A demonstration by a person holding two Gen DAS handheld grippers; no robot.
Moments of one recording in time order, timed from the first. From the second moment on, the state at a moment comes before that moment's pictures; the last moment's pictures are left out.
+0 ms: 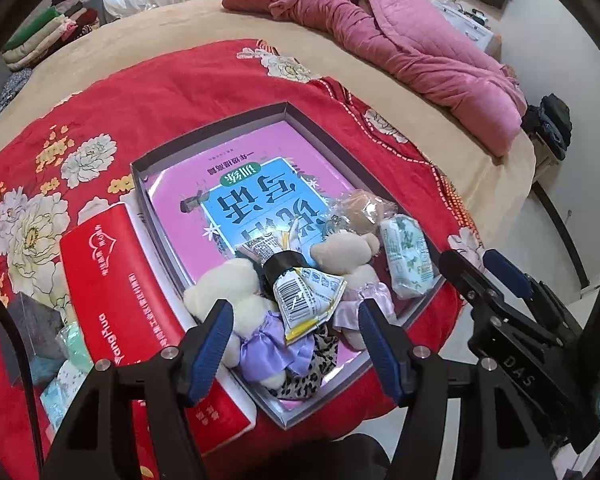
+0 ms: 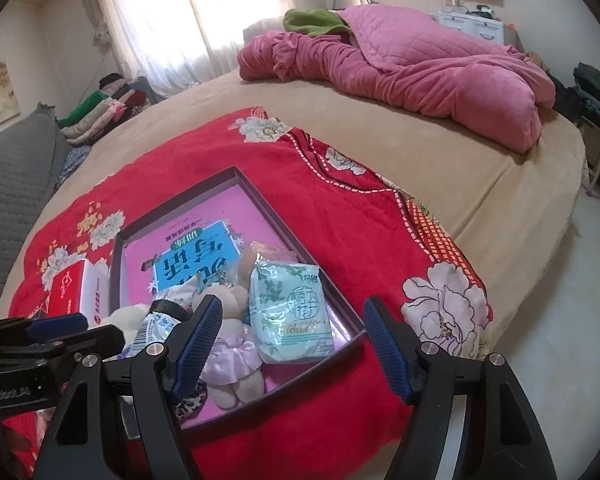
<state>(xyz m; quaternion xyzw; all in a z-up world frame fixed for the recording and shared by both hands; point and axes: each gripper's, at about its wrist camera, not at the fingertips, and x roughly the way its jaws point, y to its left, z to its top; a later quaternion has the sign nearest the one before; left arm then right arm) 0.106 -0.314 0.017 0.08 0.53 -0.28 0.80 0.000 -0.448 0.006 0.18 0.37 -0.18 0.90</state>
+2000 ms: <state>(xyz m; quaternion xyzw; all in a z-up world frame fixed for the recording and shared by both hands) 0.069 -0.045 0.040 -0.03 0.53 -0.11 0.84 -0.004 -0.245 0.100 0.00 0.32 -0.03 0.95</state>
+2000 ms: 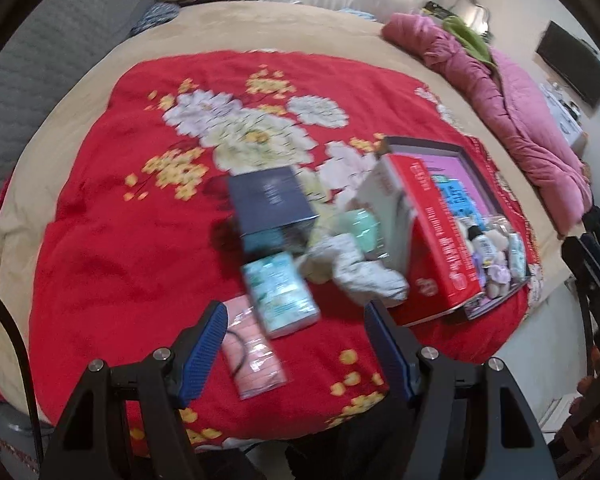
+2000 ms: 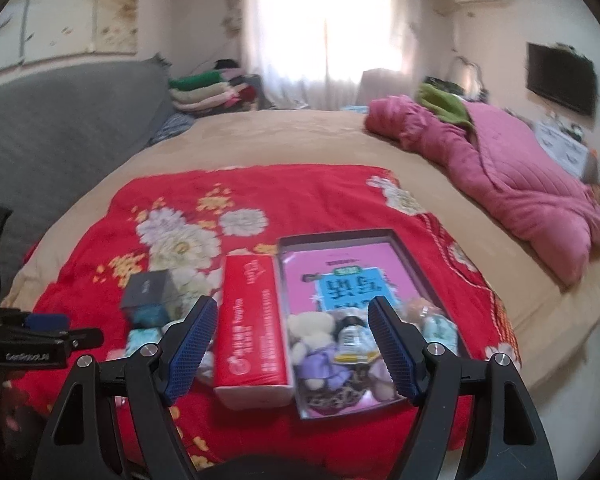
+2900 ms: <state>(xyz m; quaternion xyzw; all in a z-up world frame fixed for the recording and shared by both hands) 0.080 -0.015 -0.079 -0.05 0.64 -0.06 0.76 0.031 -0.133 0.006 -0.19 0.40 0.07 0.90</state>
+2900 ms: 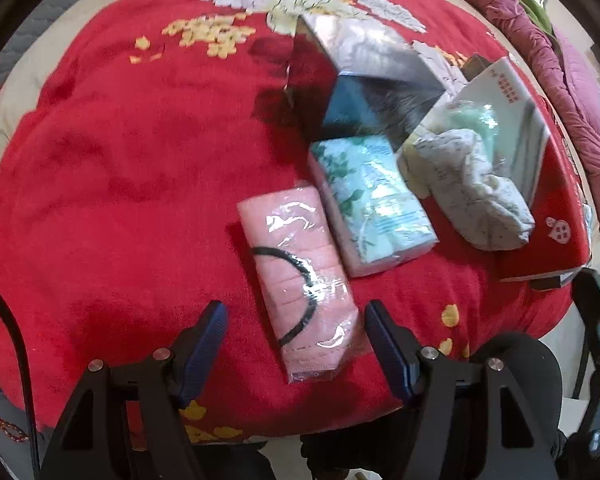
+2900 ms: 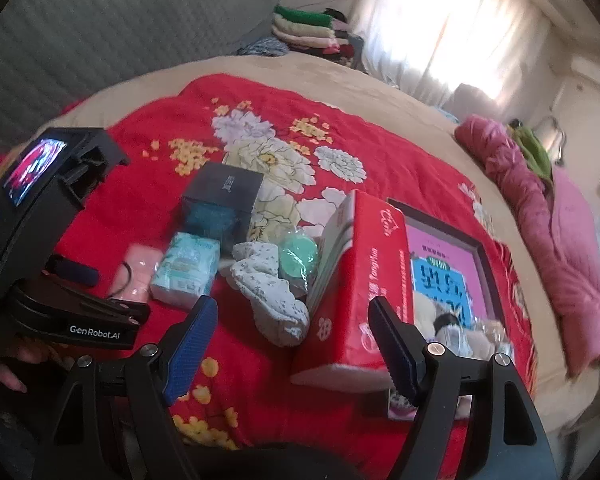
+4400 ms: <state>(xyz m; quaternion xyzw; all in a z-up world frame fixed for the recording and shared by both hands) 0.080 0.027 -0.050 -0.13 0.58 -0.05 0.81 0.046 -0.148 0.005 -0.11 0.35 0.08 0.93</state>
